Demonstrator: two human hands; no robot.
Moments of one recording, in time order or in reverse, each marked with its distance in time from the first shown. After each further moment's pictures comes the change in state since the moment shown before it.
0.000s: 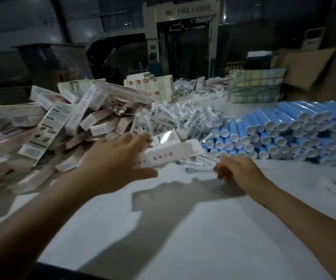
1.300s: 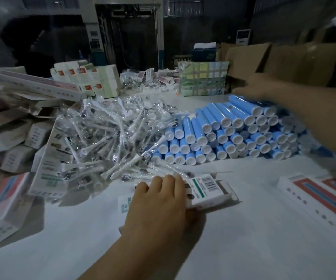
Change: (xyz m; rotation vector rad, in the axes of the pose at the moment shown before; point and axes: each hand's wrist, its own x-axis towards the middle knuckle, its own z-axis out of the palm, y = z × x) left_hand 0.054 0.157 0.066 -0.208 0.177 0.226; right_hand 0.166 -0.037 -0.212 -1.067 0.322 0.167
